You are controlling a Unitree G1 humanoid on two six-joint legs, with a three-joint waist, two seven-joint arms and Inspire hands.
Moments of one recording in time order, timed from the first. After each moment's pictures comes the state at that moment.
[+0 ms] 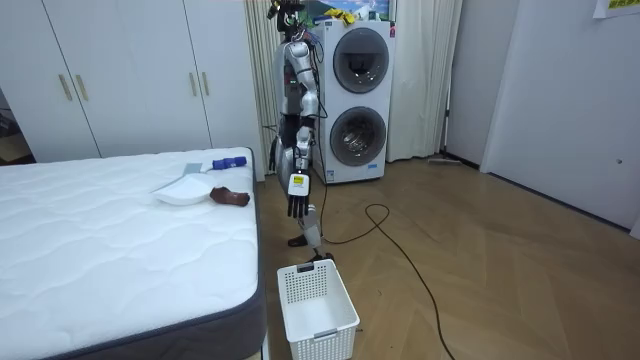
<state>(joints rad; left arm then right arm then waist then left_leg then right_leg) 0.25 0.21 0.04 1.03 0.47 0.12 0.05 0.12 -0.26 0.08 1.21 -0.13 0.05 -0.02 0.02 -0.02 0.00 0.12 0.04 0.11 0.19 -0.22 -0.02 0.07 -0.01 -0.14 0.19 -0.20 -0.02</state>
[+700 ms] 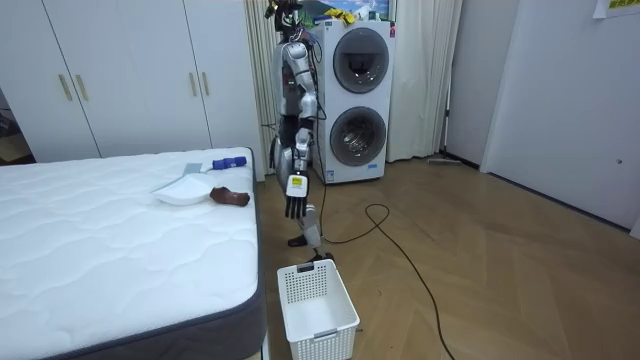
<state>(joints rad) 0.25 0.22 0.08 0.99 0.47 0.08 0.12 0.12 -0.26 0.06 1.25 -0.21 0.04 -0.05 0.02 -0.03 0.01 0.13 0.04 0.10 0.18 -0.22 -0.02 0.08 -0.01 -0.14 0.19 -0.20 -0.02</state>
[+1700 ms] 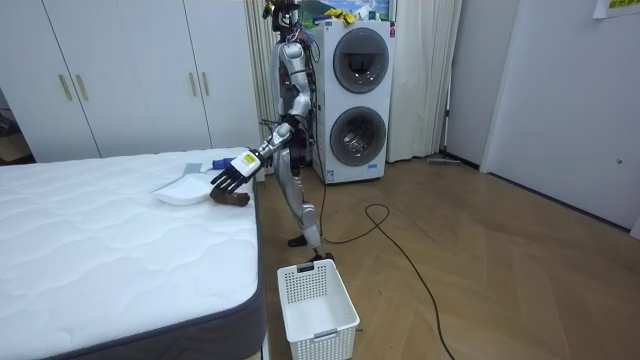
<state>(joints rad) 0.19 0.21 0.01 0.62 0.42 -0.13 0.40 0.10 -0.26 0.06 1.24 -0.17 -0.07 -0.09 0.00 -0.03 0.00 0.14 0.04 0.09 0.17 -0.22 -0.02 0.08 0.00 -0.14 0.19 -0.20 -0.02</state>
